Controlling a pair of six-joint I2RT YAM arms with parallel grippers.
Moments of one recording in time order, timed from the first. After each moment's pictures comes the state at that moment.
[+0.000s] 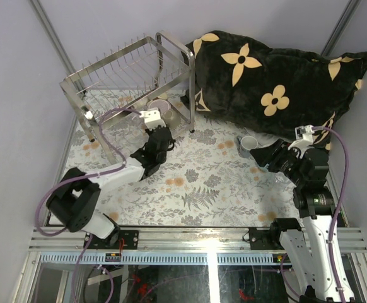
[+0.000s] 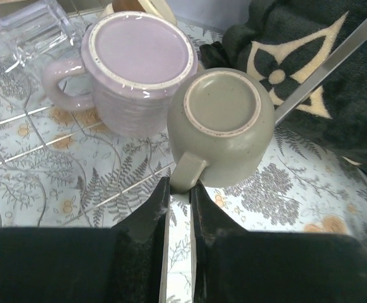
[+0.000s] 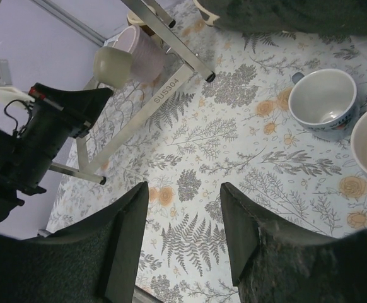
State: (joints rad) left arm -0.65 1.53 0.83 0.39 -0.66 -0.49; right arm 0.01 0.55 0.70 -0.43 -0.44 0.57
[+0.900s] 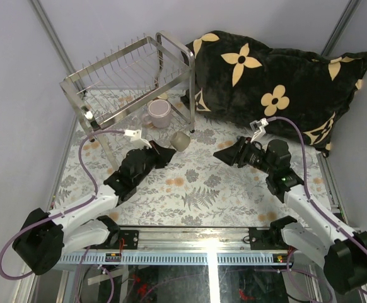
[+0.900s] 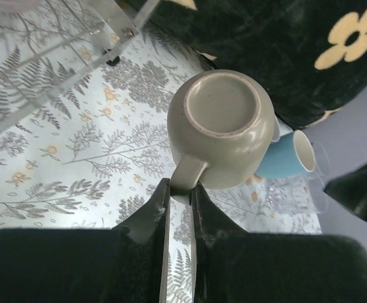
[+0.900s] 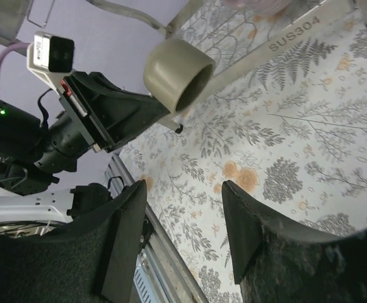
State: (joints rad) left arm -0.65 1.06 0.49 0.35 -0.16 -0.79; right arm 0.35 0.91 0.52 0.22 -0.59 0.77
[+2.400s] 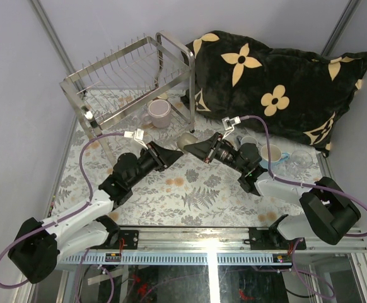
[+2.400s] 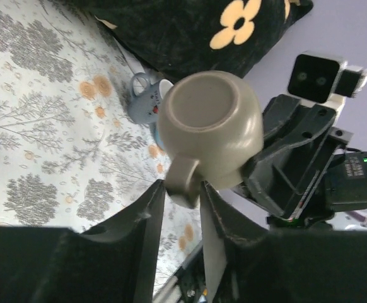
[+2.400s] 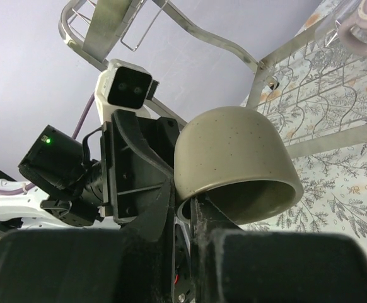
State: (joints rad) left arm -0.65 0.96 0.44 0.46 0.11 -1.05; right arm 0.67 1.37 0.55 1.00 -0.39 0.96
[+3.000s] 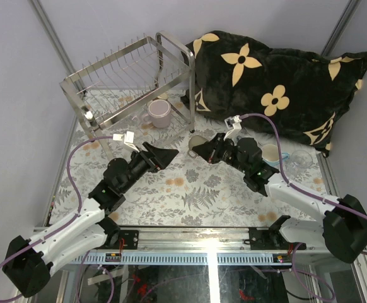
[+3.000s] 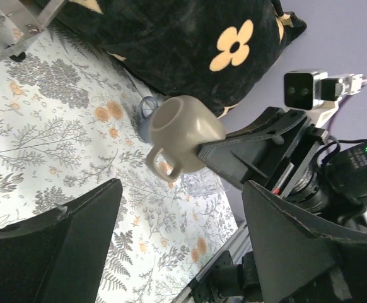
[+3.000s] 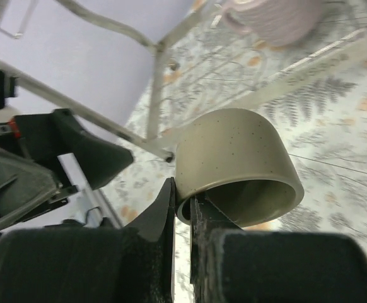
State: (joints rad) left arm -0.65 0.79 0.43 0.35 0.02 -0.96; right arm 0.69 1.20 0.61 0.50 -0.22 0.77
